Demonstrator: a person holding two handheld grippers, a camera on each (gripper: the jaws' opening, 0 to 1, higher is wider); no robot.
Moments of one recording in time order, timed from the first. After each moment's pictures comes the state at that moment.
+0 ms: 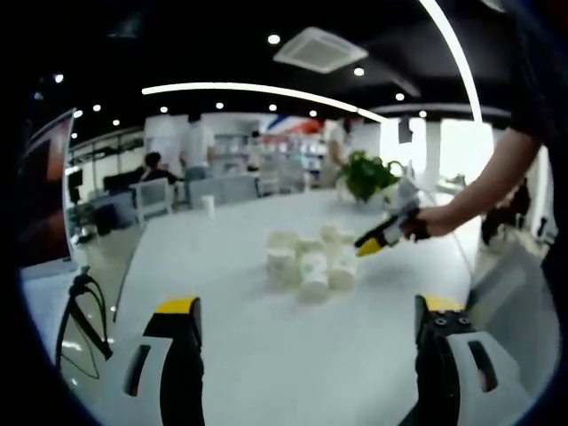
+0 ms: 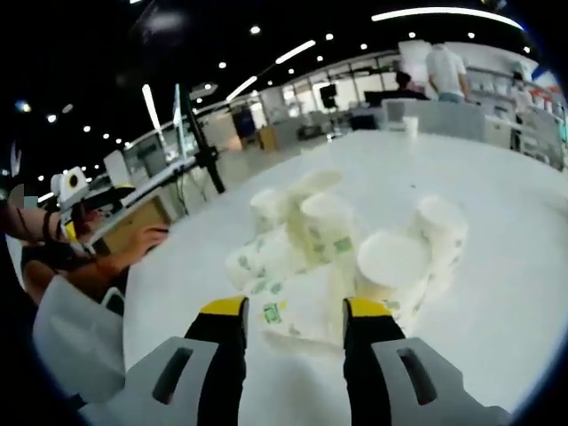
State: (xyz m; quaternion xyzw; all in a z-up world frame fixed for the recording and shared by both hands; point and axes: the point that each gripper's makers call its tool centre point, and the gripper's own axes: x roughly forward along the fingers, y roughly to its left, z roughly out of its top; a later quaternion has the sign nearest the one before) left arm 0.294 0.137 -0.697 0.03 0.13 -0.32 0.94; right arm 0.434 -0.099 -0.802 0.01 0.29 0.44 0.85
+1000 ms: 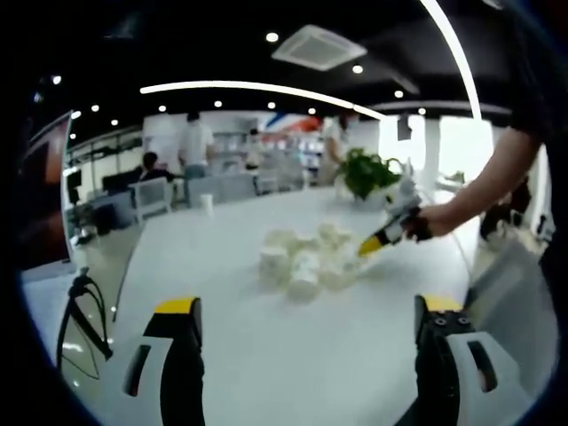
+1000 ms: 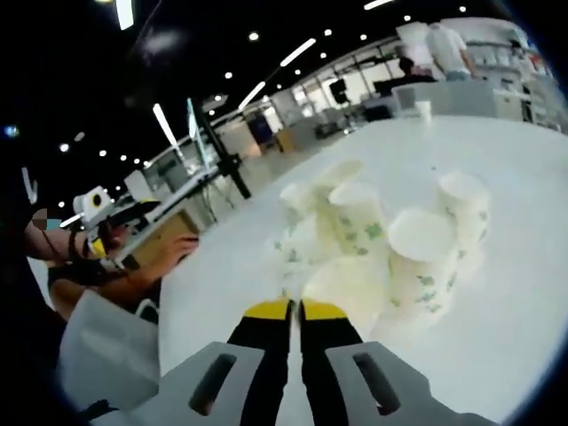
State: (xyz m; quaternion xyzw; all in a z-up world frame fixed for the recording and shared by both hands) left arm 0.290 0.134 -0.697 0.04 0.14 -0.32 0.93; right arm 0.400 -0.088 -0.793 0.07 0.31 0.48 0.82
